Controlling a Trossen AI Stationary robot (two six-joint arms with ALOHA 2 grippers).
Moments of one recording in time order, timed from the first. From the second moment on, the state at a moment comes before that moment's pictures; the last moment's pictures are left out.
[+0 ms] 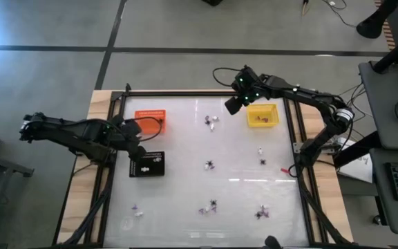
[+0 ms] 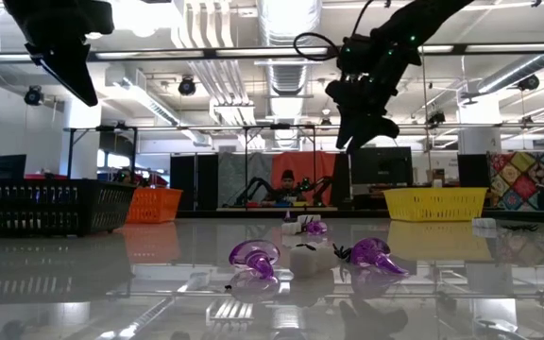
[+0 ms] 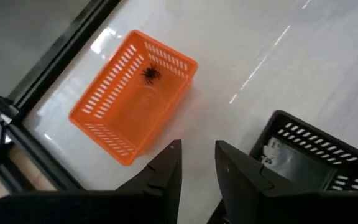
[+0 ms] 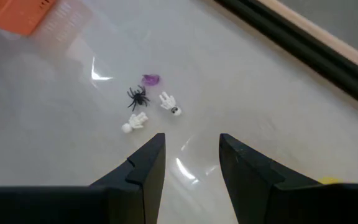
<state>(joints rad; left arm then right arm) -0.17 0.93 0.92 -1.22 -0.55 -0.70 -0.66 1.60 1.26 -0.66 -0.19 0.25</state>
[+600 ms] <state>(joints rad) -0.13 1.11 0.92 -1.13 -0.64 -0.66 -0.62 1.60 1.26 -0.69 -0.18 0.30</state>
